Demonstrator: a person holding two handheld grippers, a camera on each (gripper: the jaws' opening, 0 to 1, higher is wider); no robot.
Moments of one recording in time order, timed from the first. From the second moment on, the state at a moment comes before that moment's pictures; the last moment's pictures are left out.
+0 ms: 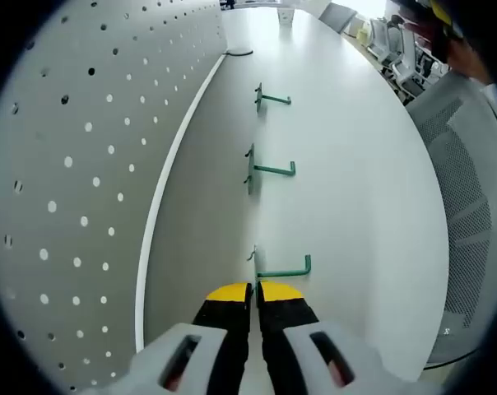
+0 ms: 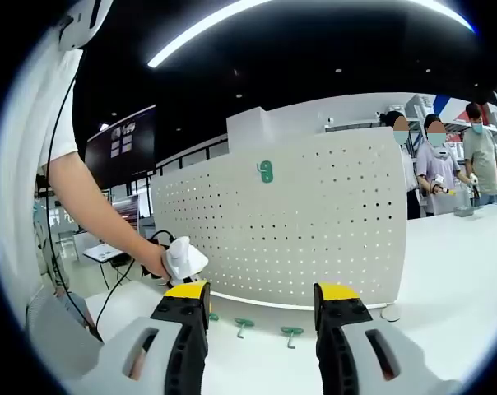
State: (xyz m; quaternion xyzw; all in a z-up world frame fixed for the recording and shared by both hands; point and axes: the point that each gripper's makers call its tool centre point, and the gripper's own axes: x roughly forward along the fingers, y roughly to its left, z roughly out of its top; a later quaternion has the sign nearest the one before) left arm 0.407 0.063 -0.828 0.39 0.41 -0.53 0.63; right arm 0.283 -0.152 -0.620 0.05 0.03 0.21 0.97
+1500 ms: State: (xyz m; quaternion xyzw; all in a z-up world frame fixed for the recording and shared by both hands) left arm 0.411 0.046 -0.783 0.28 0.34 -0.53 0.73; right arm 0.282 -0.147 -0.618 0.05 0.02 0.22 0.97
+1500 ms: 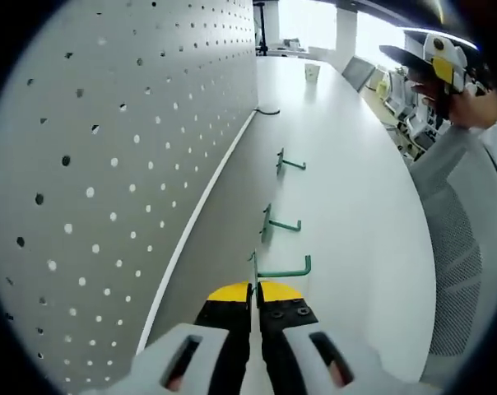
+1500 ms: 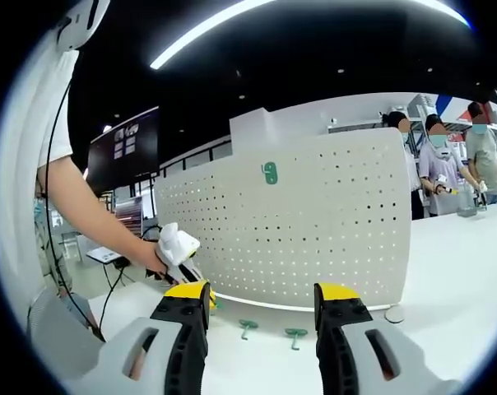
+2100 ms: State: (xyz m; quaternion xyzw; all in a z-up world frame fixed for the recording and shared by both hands) left arm 0.413 0.037 -0.754 0.25 0.31 -0.51 0.76; right arm 0.282 -0.145 -0.611 0.05 0.01 0.23 0.97
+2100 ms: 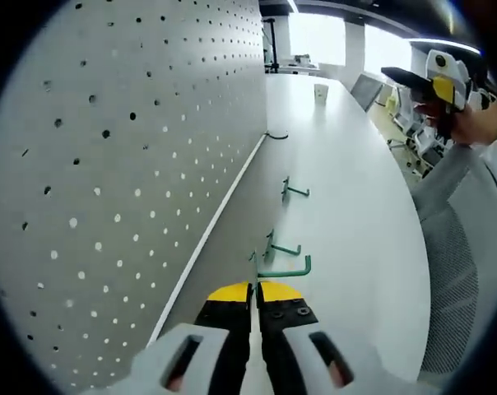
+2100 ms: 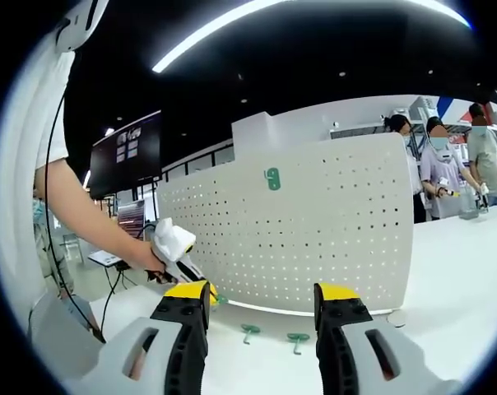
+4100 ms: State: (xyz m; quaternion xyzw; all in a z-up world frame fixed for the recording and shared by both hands) left arm 0.389 0.002 -0.632 0.07 0.09 -0.49 0.86; right arm 0.285 -0.123 -0.577 0.05 -0.02 0.26 0.97
